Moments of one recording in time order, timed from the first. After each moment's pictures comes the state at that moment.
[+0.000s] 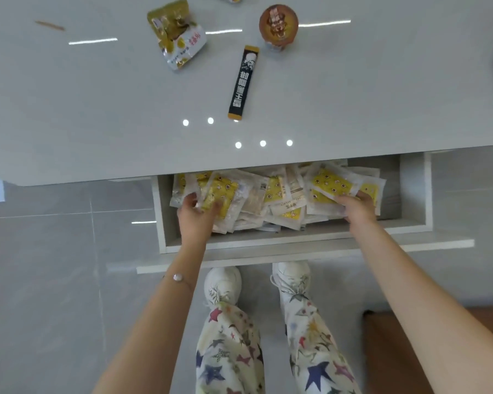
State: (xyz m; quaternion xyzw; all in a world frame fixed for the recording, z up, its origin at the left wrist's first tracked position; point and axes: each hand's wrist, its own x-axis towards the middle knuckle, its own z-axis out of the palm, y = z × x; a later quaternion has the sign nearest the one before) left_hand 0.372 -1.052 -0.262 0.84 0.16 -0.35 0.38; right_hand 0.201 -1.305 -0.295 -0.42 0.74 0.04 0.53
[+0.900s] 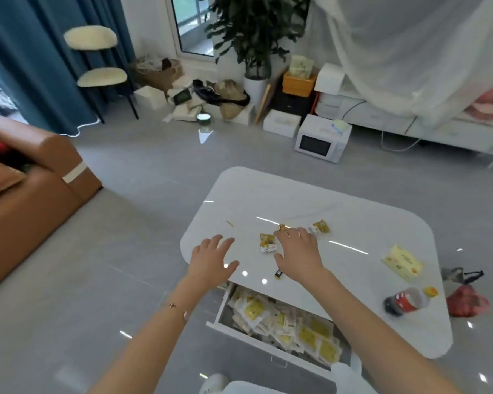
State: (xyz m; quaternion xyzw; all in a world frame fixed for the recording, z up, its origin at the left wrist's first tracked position) left_hand 0.380 -0.970 0.279 0.97 -0.20 -0.13 0.09; right_hand 0.331 -1.182 0.317 -0.99 0.06 0.12 0.09
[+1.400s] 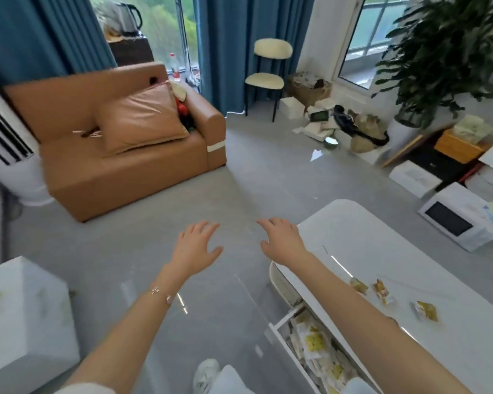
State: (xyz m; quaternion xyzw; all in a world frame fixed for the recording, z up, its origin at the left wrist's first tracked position) left_hand 0.300 -0.676 0.324 0.98 0.09 -0.03 0.14; right_hand 0.382 -0.886 0.367 -0.95 -0.26 0.12 0.07
